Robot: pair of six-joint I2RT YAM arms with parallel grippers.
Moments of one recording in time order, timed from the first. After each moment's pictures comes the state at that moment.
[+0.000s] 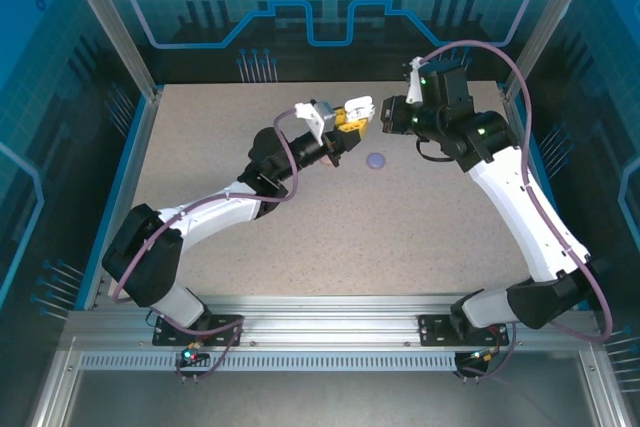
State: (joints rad) left arm -0.63 1.57 1.02 0.84 0.36 -0.12; right arm 0.46 1.41 1.70 -0.86 -0.02 0.45
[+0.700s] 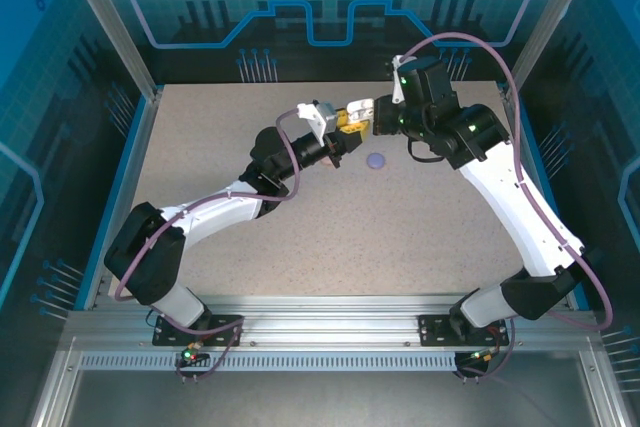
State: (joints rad) left arm -0.63 1.59 1.03 0.83 0.38 -0.12; right arm 0.57 1.46 1.83 -0.99 0.16 0.38
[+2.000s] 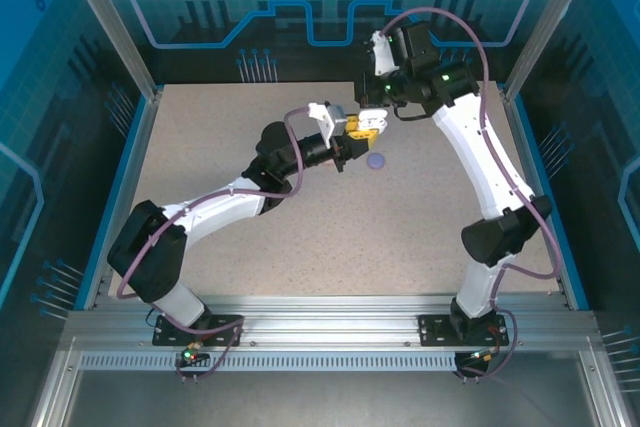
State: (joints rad) left arm -0.64 1.61 1.08 0.75 0.50 -0.12; right arm 0.44 1.80 2.17 -1.09 -0.21 0.30
